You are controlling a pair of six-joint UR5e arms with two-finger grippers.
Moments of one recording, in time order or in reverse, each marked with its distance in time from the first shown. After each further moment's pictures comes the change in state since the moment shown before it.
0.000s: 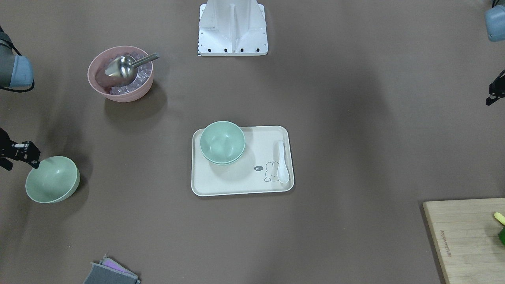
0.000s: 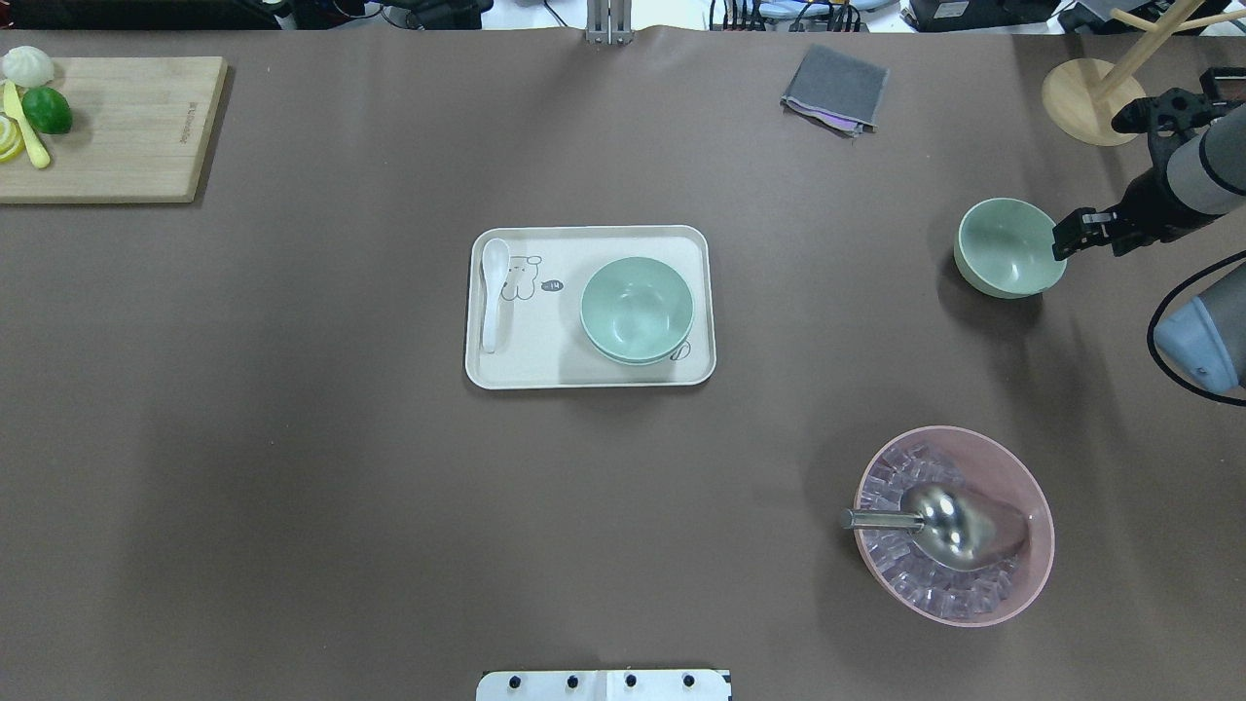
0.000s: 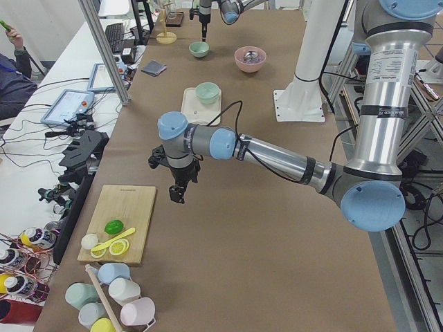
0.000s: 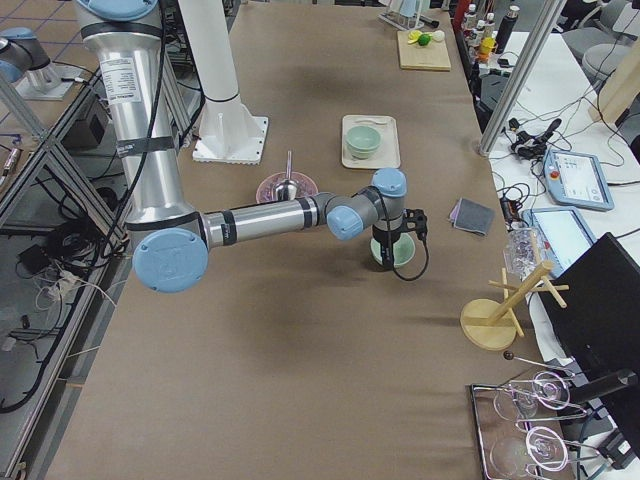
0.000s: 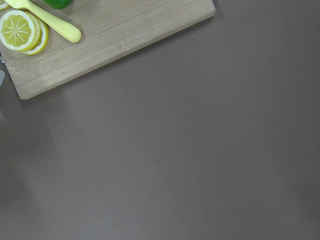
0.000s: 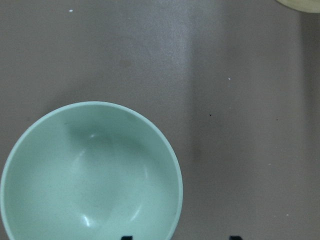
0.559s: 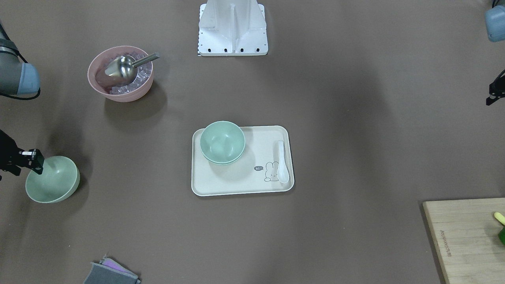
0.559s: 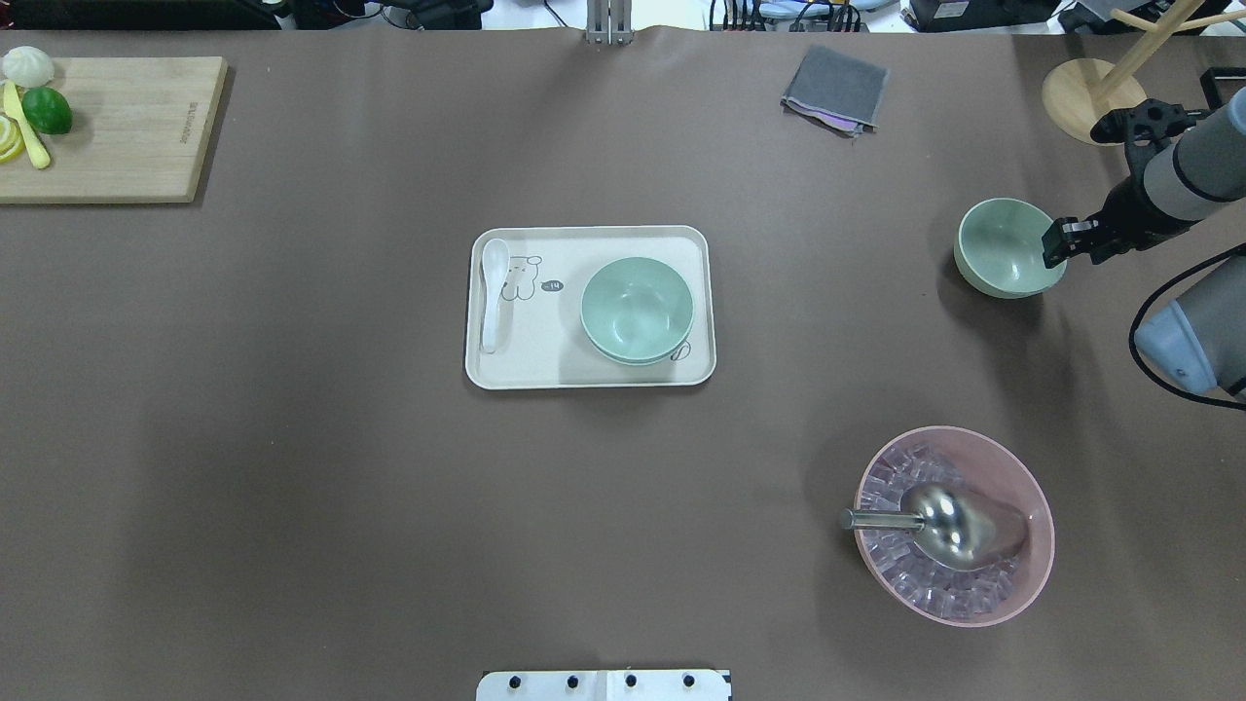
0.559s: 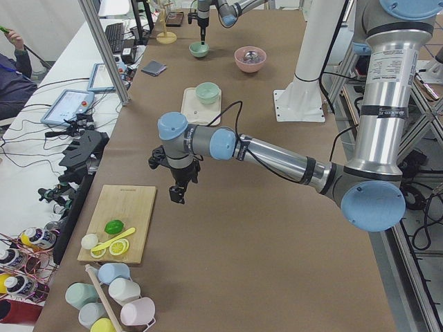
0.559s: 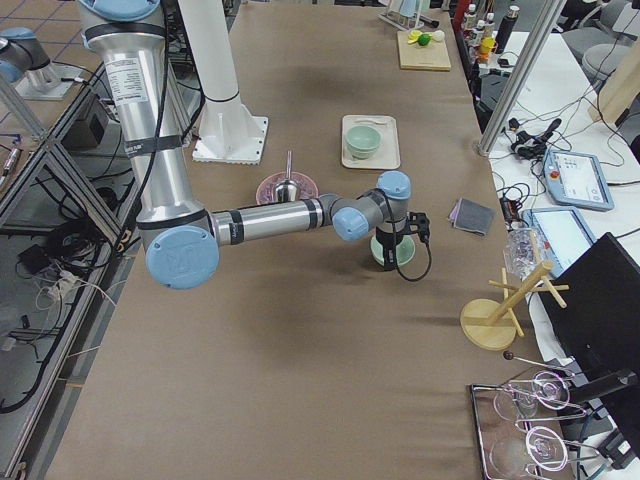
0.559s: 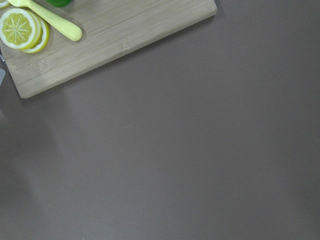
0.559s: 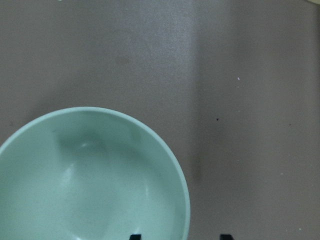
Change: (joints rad) left arm 0.000 0.000 0.000 0.000 0.000 0.000; right arm -0.017 0.040 -0.066 0.000 -0.021 0.000
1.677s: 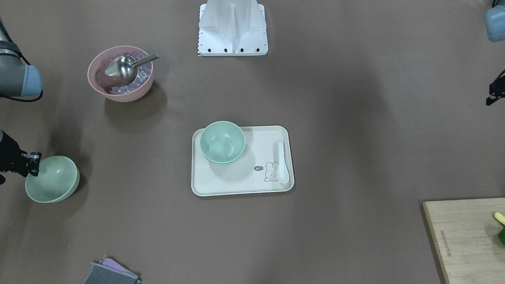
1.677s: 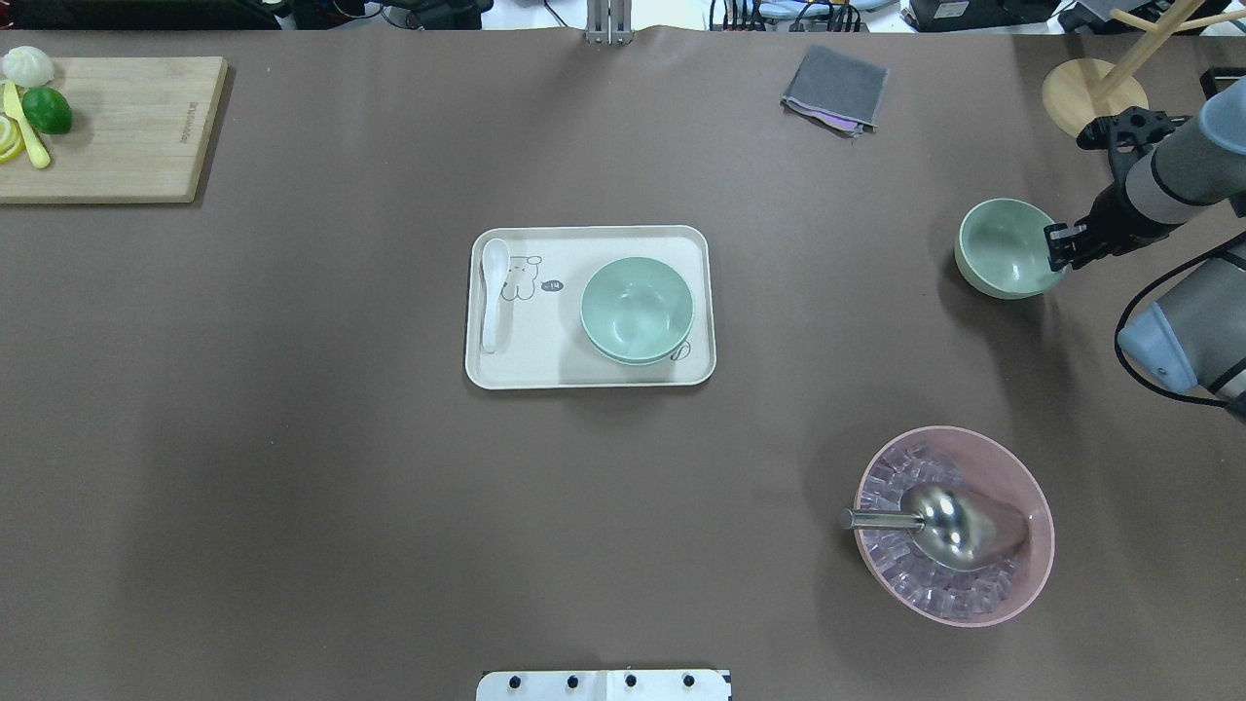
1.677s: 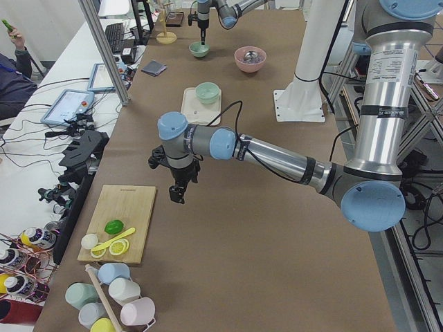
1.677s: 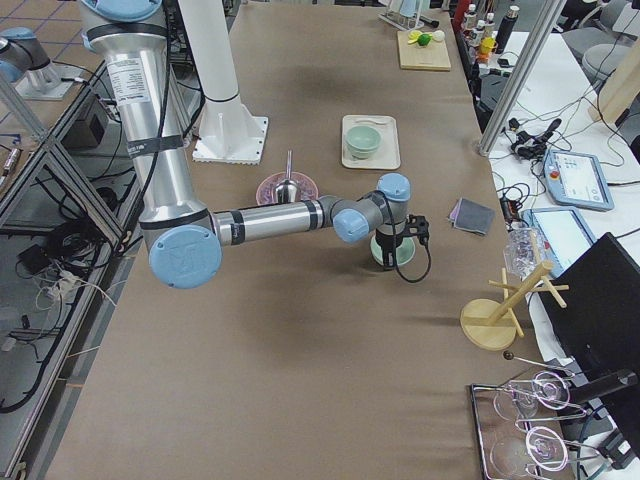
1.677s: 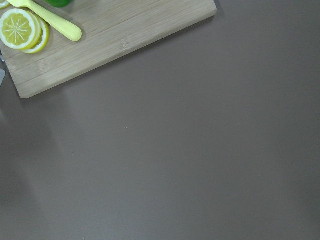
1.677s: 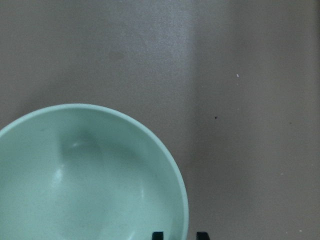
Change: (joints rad) left arm 0.000 0.000 0.000 -0.001 0.000 0.000; right arm -0.011 0.002 -0.010 0.000 -0.013 0.002
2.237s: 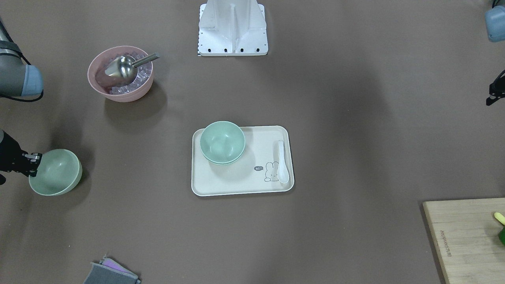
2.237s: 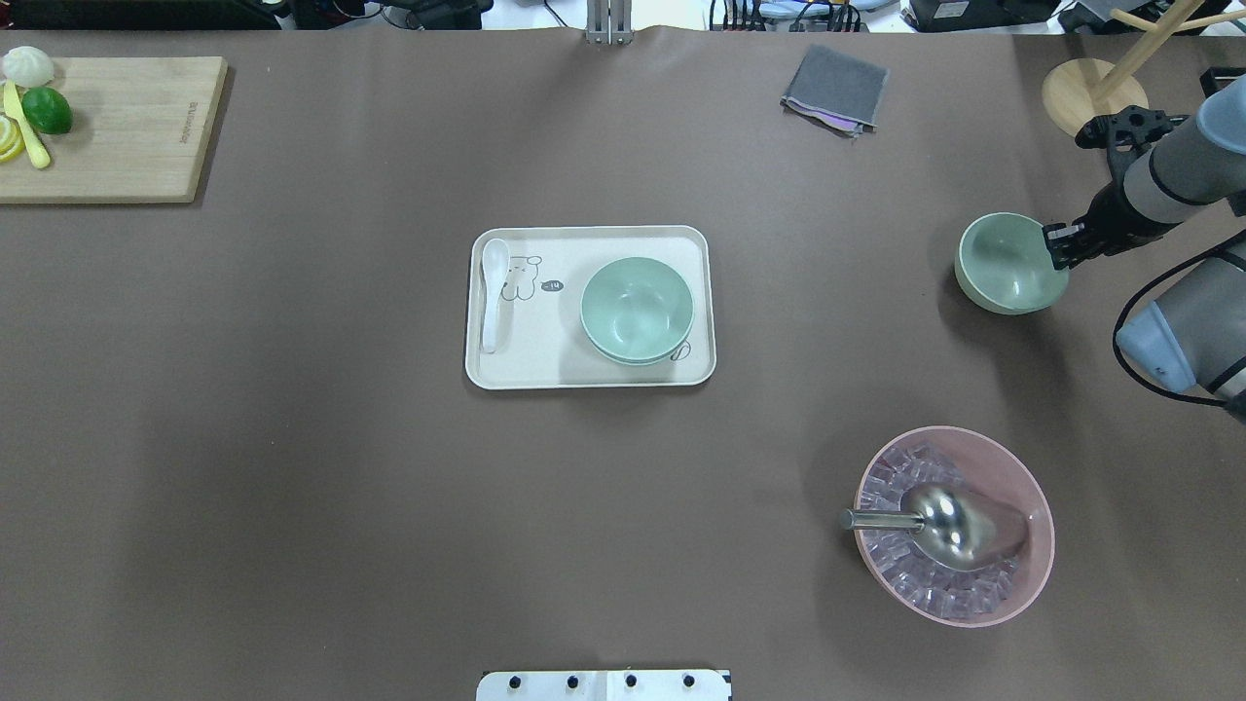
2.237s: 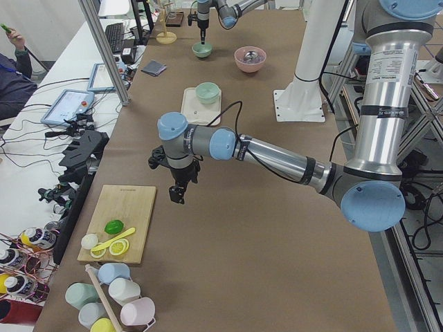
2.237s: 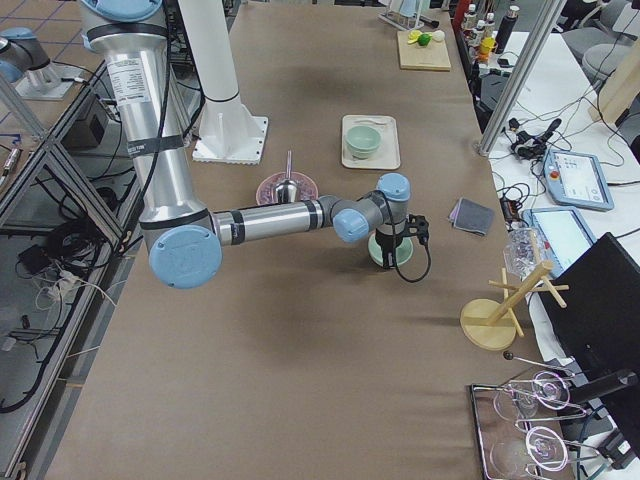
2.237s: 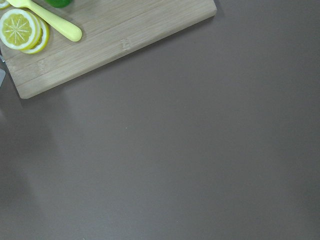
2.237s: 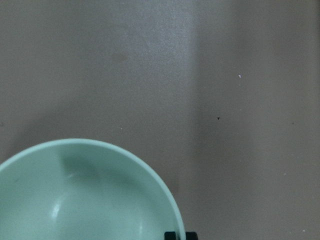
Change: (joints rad) left arm 0.000 0.000 0.002 0.000 0.000 0.000; right arm -0.001 0.006 0.003 0.000 0.002 0.015
